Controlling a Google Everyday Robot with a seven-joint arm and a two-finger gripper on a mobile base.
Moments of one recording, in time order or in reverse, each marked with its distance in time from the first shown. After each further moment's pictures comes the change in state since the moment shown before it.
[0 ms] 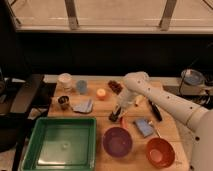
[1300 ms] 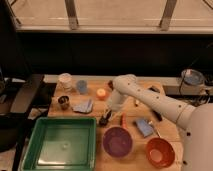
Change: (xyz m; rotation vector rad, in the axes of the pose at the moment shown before) arm -0.046 -0.018 0.027 -0.001 -0.076 -0.083
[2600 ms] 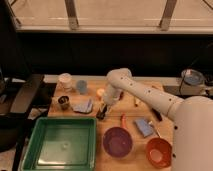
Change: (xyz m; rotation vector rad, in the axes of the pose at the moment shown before) arm 0.008 -0.037 -0.002 -0.012 0.032 -0.057
